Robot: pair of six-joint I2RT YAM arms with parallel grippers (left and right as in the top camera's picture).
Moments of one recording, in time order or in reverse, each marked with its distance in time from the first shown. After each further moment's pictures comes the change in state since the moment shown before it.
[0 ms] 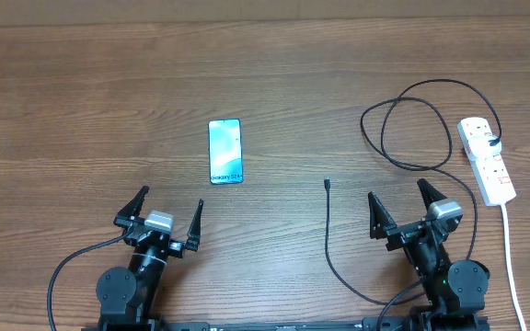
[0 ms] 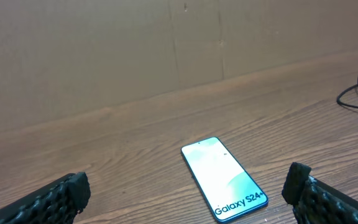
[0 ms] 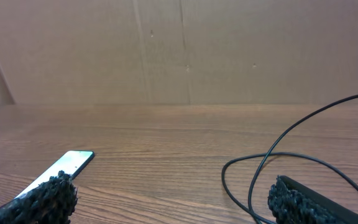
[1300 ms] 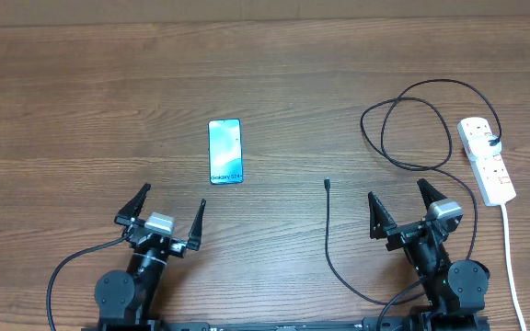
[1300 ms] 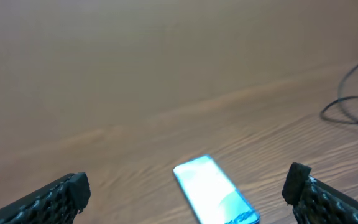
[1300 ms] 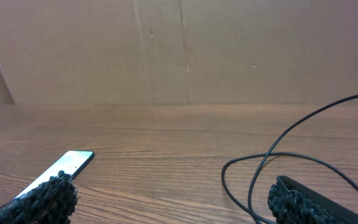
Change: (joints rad) left arm 0.000 0.000 0.000 0.072 0.060 0.000; right arm 0.000 0.000 0.000 0.000 0.000 -0.001
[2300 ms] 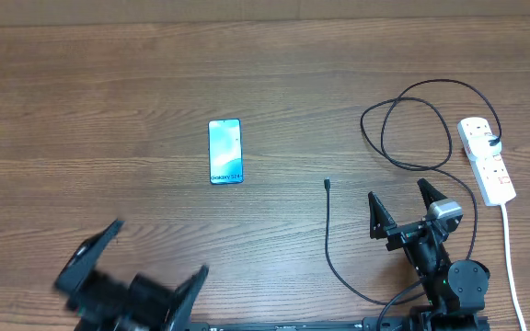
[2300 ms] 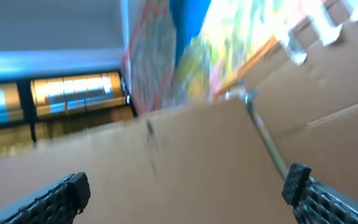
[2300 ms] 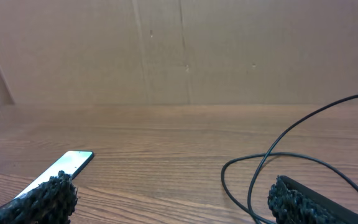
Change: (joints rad) left arm 0.000 0.042 0.509 0.383 0.312 -0.192; right arm 0.000 0.000 0.000 0.000 0.000 0.000
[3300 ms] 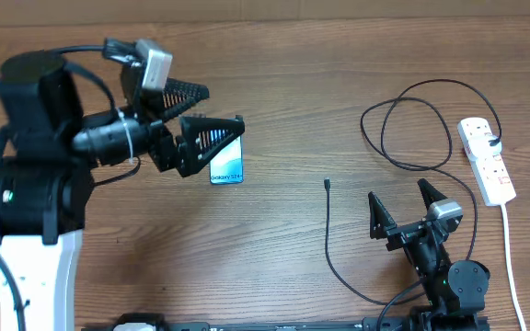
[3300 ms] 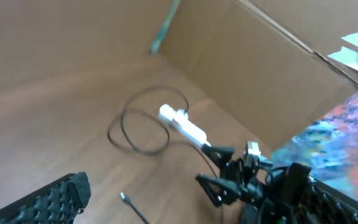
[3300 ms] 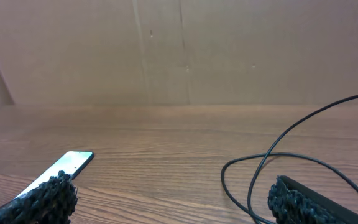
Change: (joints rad) left arm -0.001 1.181 1.072 -1.283 0.457 0.000; right arm 0.000 -0.002 0.000 0.000 0.000 0.000
